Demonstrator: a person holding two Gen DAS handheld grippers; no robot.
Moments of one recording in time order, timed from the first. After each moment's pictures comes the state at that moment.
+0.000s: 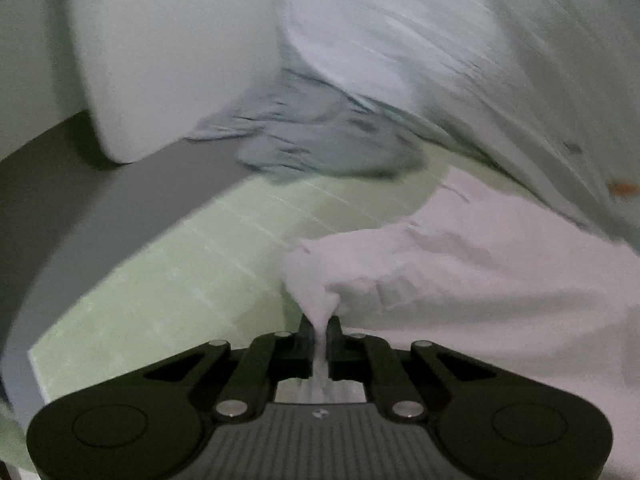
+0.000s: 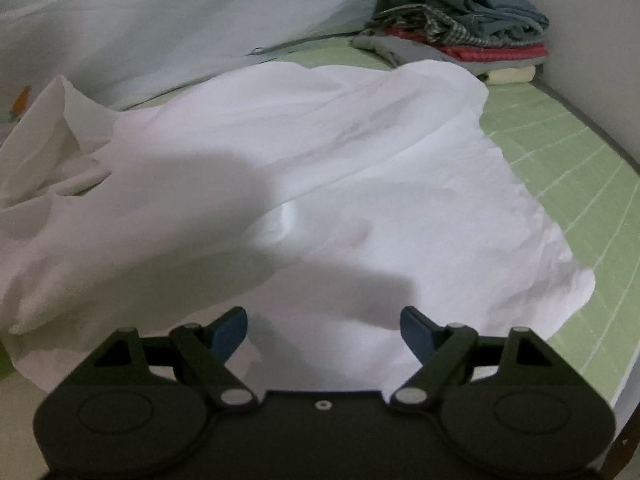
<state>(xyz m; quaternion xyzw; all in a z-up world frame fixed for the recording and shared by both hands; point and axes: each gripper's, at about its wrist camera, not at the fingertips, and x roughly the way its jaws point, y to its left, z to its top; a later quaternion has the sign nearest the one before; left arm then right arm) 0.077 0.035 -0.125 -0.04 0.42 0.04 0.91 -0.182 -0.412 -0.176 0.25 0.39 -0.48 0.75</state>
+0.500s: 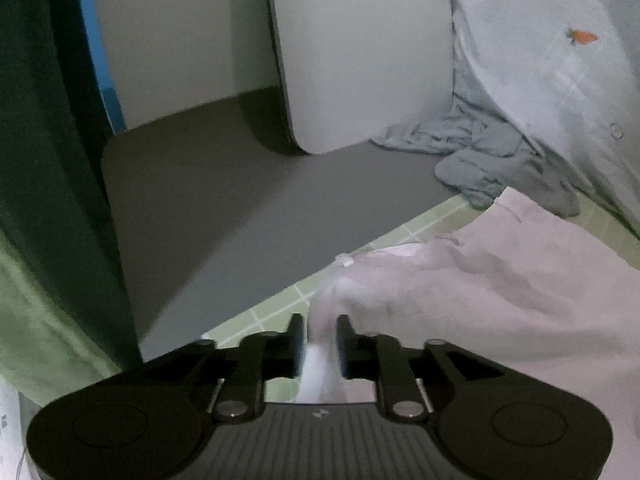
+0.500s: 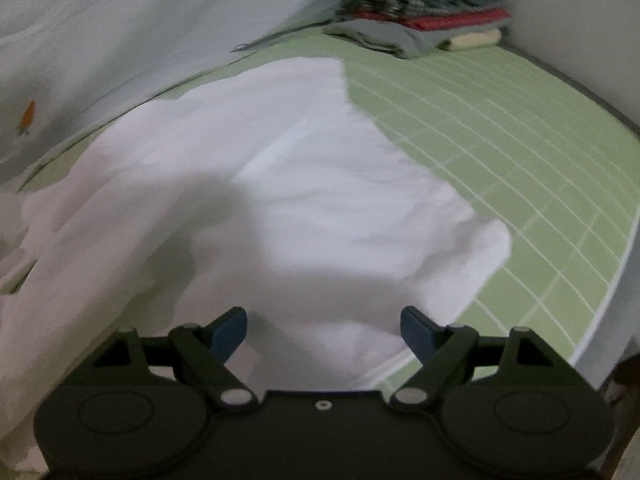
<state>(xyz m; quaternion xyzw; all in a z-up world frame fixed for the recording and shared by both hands) 0.038 0.161 -0.099 -0.06 0.40 0.18 0.90 -0.233 -0.381 -0.176 0.30 0.35 -0.50 0.73</state>
